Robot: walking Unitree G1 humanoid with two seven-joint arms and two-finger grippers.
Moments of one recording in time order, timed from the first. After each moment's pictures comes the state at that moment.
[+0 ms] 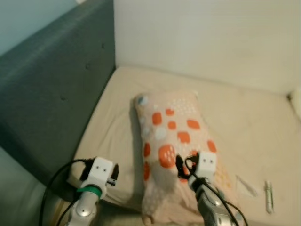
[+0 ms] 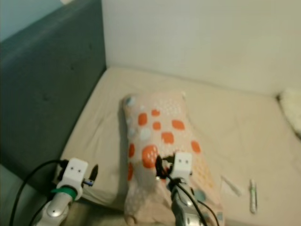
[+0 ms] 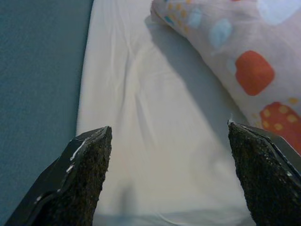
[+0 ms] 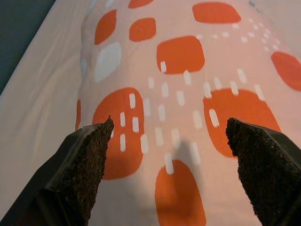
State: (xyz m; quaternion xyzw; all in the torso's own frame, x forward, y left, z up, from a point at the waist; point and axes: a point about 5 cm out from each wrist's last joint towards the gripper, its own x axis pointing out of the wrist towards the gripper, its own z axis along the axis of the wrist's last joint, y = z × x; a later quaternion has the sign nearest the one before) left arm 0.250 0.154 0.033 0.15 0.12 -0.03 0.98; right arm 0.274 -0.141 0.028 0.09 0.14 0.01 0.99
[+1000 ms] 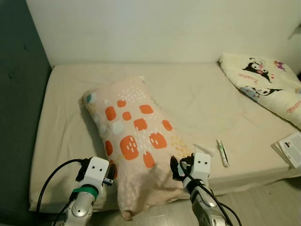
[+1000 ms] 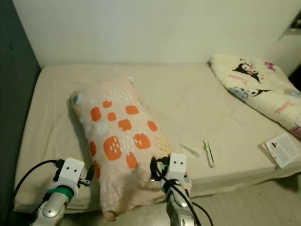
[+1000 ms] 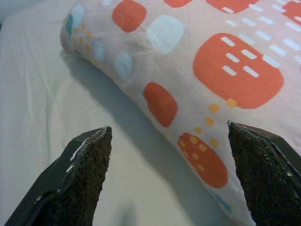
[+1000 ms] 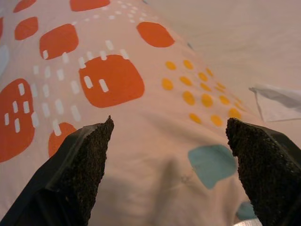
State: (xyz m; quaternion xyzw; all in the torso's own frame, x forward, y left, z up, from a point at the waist) left arm 0.251 0.159 0.033 0.15 0.12 -0.02 0.98; right arm 0.273 -0.138 0.026 0.10 0.15 0.01 0.98
